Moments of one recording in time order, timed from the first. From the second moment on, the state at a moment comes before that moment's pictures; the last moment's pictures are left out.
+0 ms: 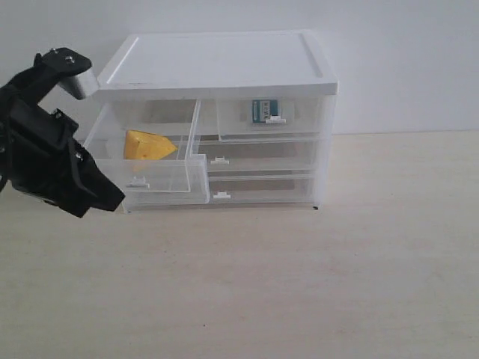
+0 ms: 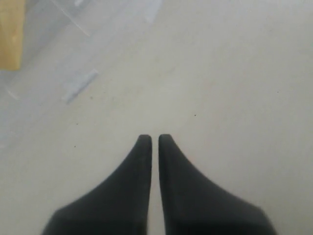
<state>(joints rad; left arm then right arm) -0.30 1.43 -1.06 -0.51 0.88 0.82 0.14 0.01 0.00 0.00 0.33 0.03</state>
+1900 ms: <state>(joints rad) -0.32 1.71 -1.05 -0.53 -0.07 0.77 0.14 0.01 0.00 0.00 0.33 0.03</state>
